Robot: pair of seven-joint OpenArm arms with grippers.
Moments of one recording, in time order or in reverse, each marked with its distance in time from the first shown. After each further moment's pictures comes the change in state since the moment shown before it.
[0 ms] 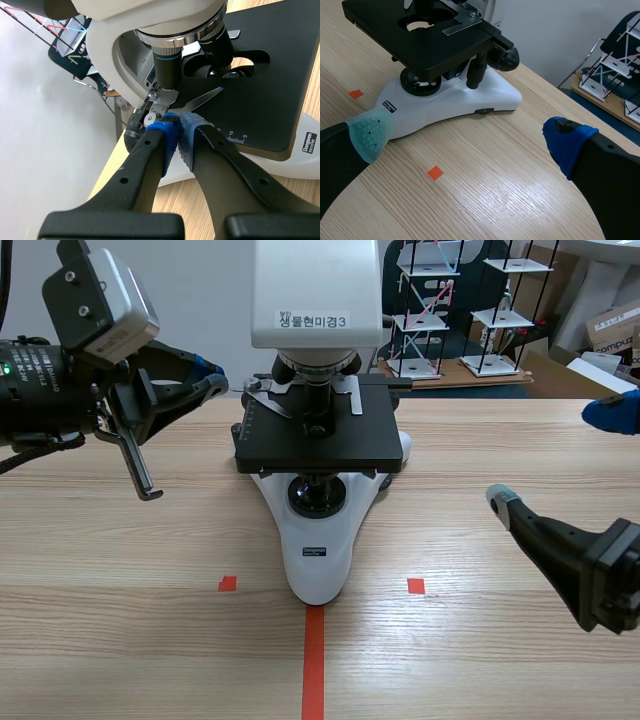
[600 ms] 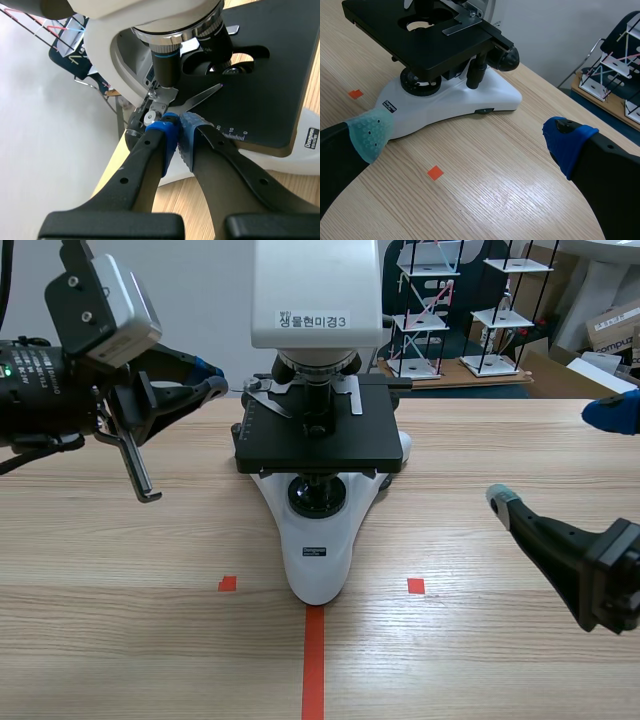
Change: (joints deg) left arm 0.0 0.0 0.0 0.0 1.5 0.0 0.0; right arm 0.0 0.0 0.0 0.0 0.0 0.0 0.0
